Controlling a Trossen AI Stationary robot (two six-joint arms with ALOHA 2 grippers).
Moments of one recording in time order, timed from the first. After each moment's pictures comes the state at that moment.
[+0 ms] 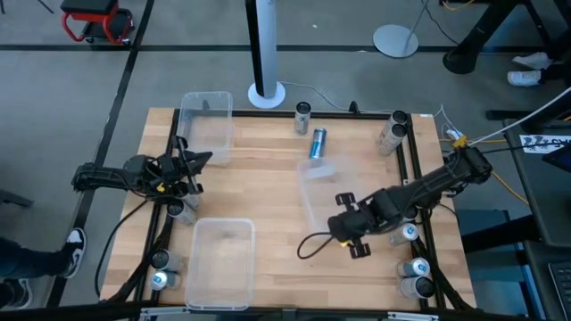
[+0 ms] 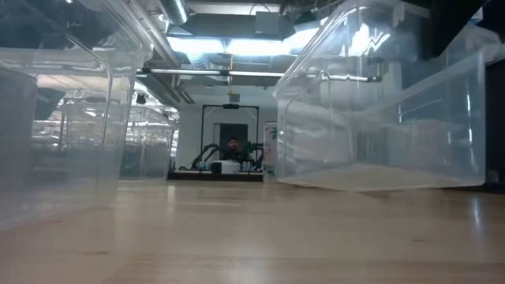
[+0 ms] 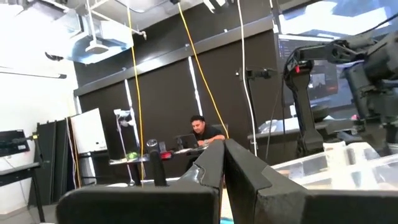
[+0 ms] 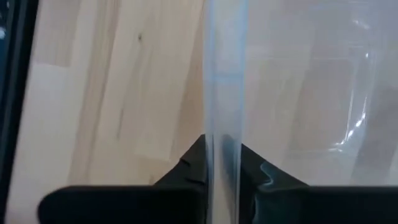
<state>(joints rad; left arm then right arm) -0.09 0.01 0.06 0.38 -0.44 0.40 0.47 1.57 1.33 -1.03 0.05 0.25</state>
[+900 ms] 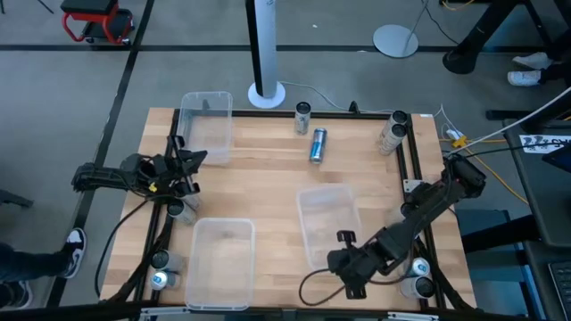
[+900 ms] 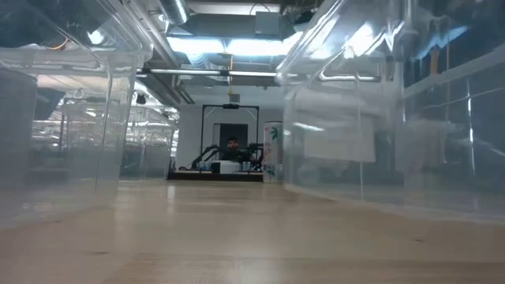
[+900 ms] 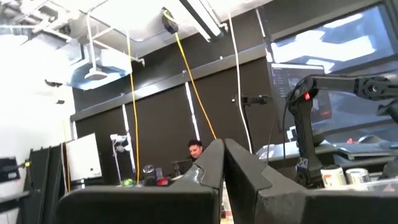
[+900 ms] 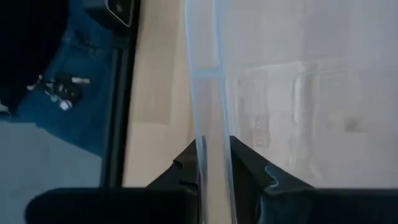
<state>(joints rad) -0.09 0.01 0.06 0.48 -0.37 0.45 0.73 1.70 1.33 -0.73 0.10 0.65</state>
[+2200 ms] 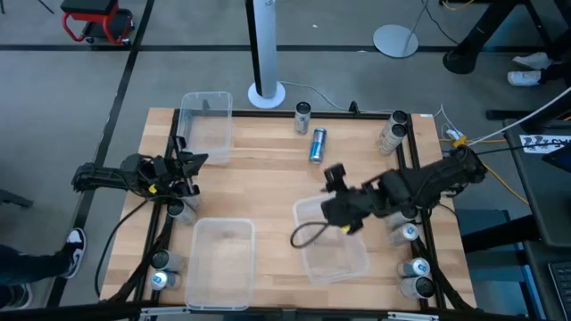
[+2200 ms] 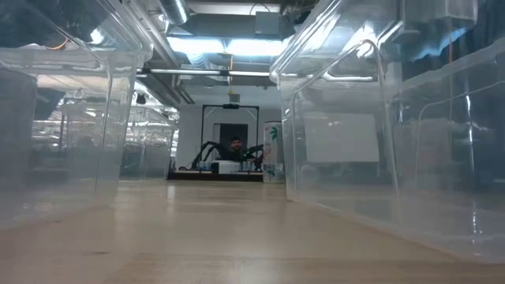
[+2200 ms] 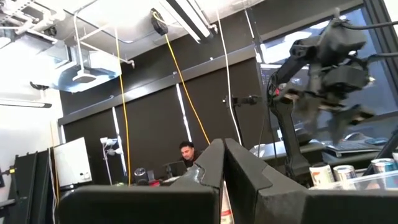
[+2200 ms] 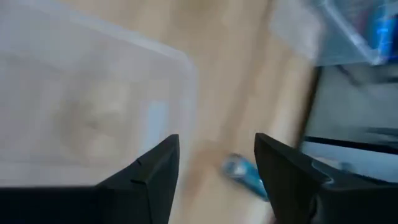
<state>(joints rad) -0.09 0.01 0.06 0.46 -0.33 0.44 0.38 1.61 1.73 -1.22 0.45 -0.29</state>
